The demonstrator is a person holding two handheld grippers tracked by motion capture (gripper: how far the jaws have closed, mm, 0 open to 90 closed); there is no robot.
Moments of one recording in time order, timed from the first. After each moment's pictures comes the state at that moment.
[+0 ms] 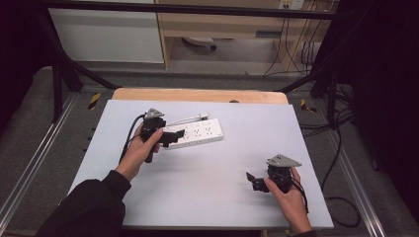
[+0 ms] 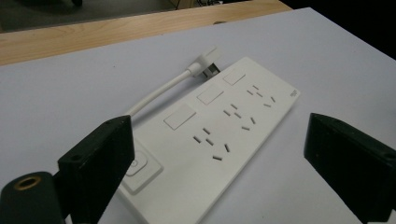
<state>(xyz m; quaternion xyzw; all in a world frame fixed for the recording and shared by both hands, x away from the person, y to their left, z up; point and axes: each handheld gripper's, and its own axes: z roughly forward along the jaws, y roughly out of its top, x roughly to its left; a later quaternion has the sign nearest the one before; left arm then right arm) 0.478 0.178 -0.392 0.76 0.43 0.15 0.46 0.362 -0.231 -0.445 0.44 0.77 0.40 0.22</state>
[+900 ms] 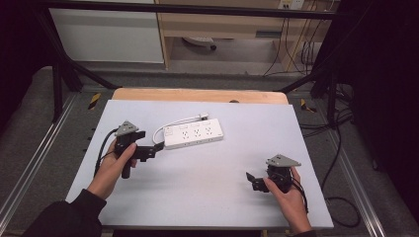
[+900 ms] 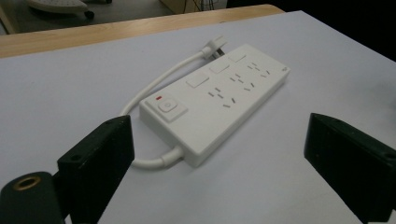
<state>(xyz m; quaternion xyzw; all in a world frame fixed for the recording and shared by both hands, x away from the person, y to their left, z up) 0.418 0.238 -0.388 0.75 0.42 0.17 0.48 0.362 -0.230 -0.446 0.44 0.77 0.40 0.21</state>
